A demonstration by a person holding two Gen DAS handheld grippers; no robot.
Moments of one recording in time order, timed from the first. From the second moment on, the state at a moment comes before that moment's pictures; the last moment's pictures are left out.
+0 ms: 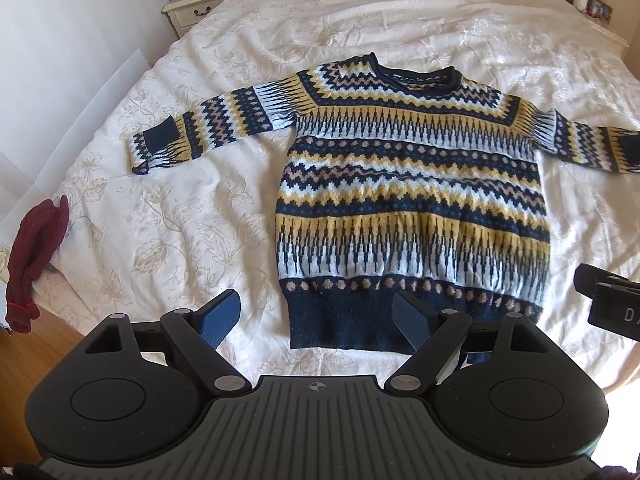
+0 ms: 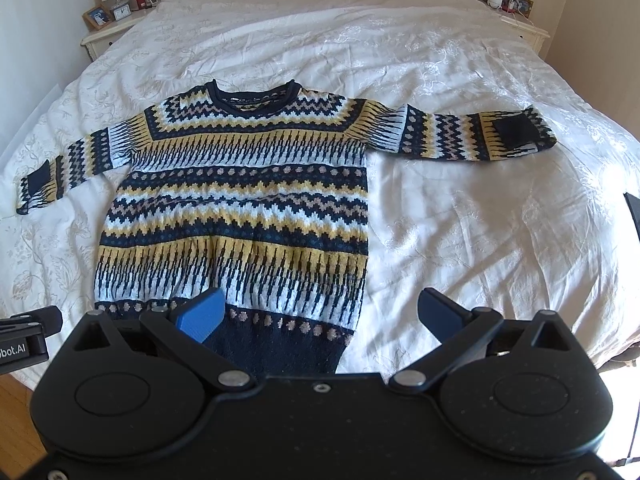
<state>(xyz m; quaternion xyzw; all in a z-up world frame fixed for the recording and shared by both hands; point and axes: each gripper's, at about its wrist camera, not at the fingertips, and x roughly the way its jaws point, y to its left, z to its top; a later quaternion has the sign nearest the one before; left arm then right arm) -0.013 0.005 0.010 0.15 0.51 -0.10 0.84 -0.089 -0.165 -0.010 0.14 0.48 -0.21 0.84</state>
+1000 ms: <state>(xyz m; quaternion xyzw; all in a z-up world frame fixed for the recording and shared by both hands) 0.050 -0.024 -0.012 0.16 0.53 -0.09 0.83 -0.031 -0.190 -0.044 0.15 0.54 -0.22 0.80</state>
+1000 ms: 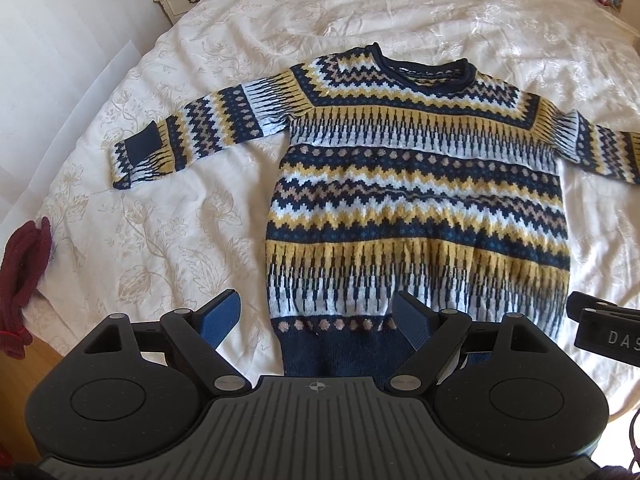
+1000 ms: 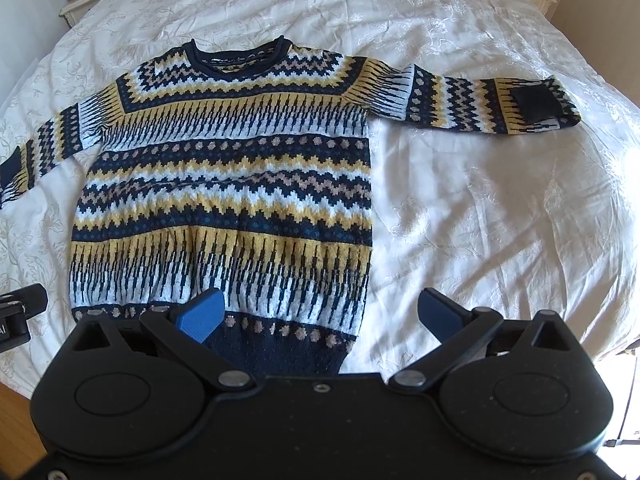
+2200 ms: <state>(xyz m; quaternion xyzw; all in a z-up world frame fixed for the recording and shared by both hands) 0.198 -0.053 -0.052 0.11 0.56 -0.15 0.81 0.061 -0.283 -0.079 0.23 0.53 -0.22 0.78</state>
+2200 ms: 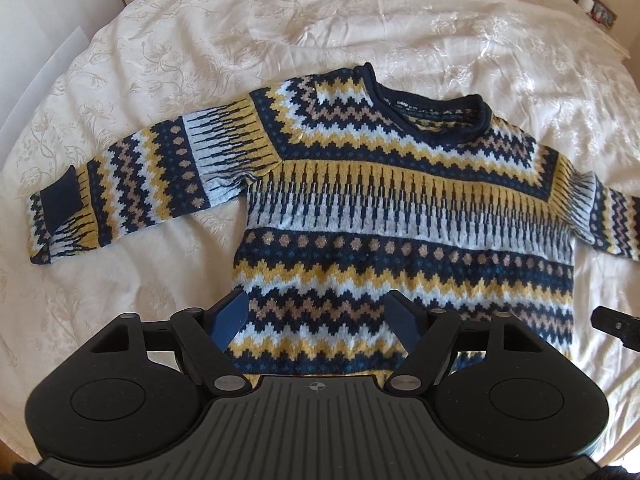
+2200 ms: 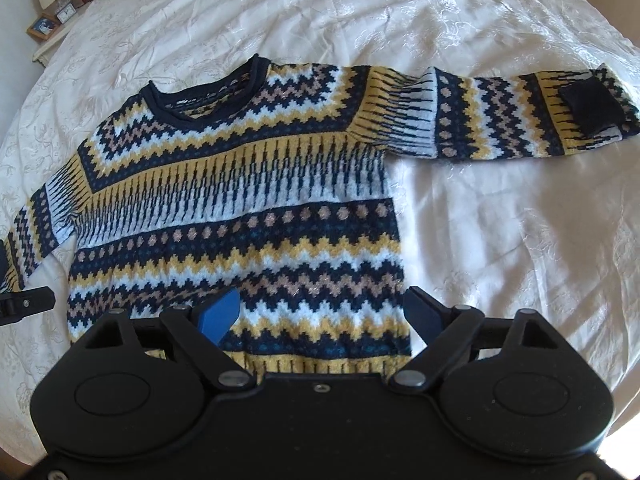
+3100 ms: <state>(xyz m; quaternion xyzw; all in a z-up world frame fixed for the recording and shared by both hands) 0.126 -0.126 -0.050 0.12 0.58 -0.06 0.81 0.064 -0.490 -0.161 -0.12 0.53 -0.34 0.77</state>
